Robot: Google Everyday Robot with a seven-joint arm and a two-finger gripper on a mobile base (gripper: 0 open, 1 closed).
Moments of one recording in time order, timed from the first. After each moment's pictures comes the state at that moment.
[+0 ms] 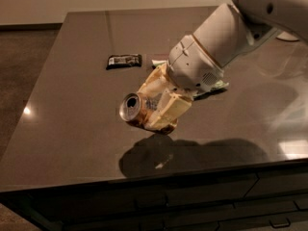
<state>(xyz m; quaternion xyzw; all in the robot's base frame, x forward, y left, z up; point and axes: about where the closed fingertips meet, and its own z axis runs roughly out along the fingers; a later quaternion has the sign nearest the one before) 0.425 0.007 0.931 -0.77 0.53 0.27 0.25</state>
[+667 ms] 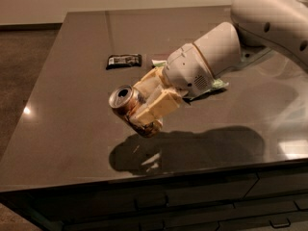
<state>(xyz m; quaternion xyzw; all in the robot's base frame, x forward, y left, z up) 0.437 0.025 0.930 -0.67 0.56 0.38 0.30</state>
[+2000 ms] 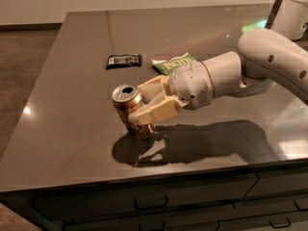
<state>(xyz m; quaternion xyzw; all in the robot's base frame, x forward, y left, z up) 0.450 0.029 0.917 -0.59 0.54 0.47 0.37</state>
